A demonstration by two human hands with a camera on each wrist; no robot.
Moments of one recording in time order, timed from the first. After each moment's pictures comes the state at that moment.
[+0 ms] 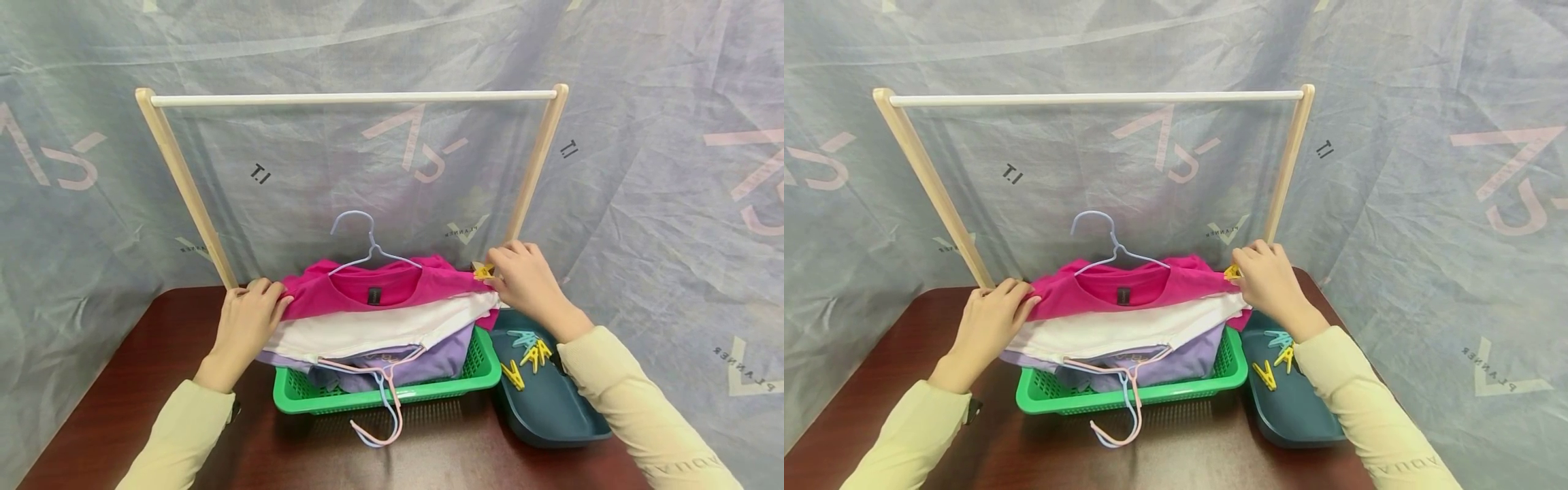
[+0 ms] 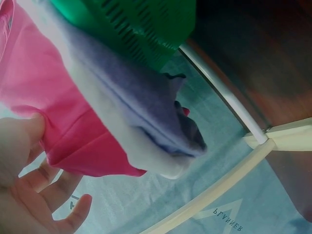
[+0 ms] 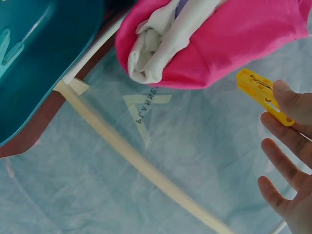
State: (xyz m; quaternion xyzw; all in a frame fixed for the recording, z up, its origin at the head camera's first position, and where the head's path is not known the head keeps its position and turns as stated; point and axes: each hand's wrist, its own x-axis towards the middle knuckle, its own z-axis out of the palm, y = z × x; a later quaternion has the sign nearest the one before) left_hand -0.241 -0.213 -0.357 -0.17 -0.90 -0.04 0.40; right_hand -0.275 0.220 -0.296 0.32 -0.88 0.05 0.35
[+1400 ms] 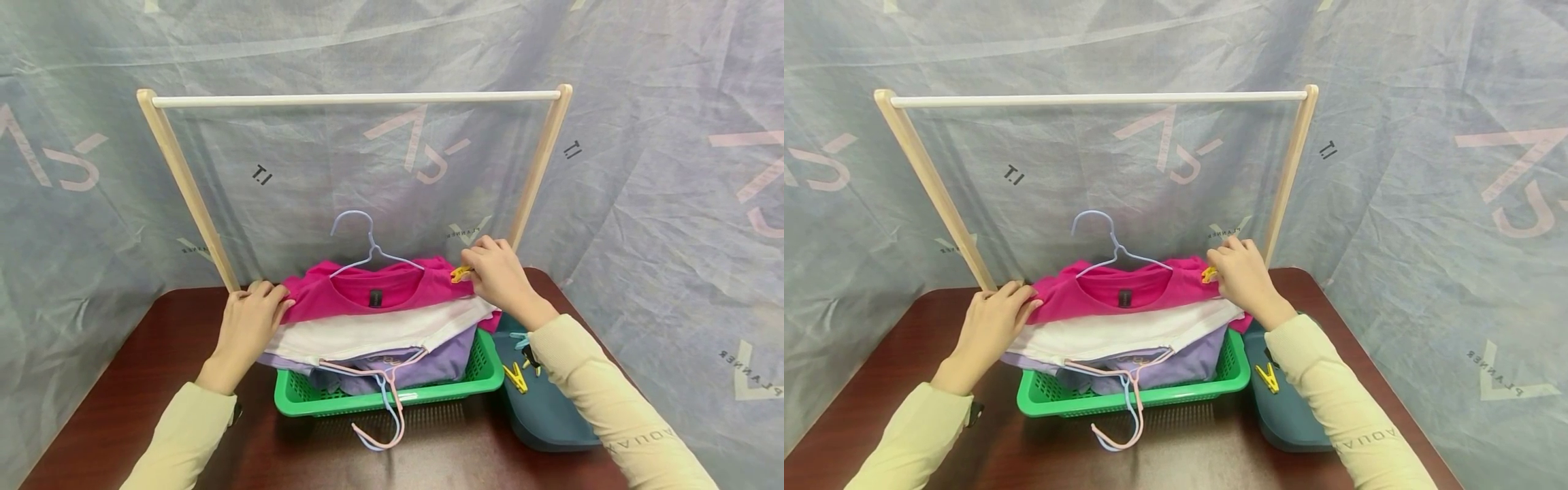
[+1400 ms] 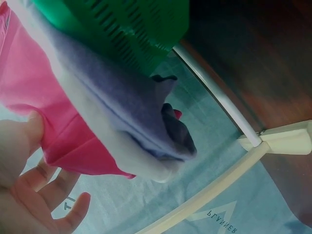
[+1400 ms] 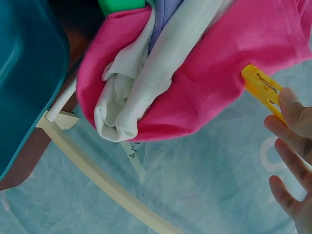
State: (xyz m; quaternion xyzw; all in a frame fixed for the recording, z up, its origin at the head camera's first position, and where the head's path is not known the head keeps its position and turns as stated) left_hand -0.243 -0.214 -0.361 -0.16 -0.90 -0.05 0.39; right_hand -0.299 0.187 -0.301 0.34 -0.87 0.05 0.34
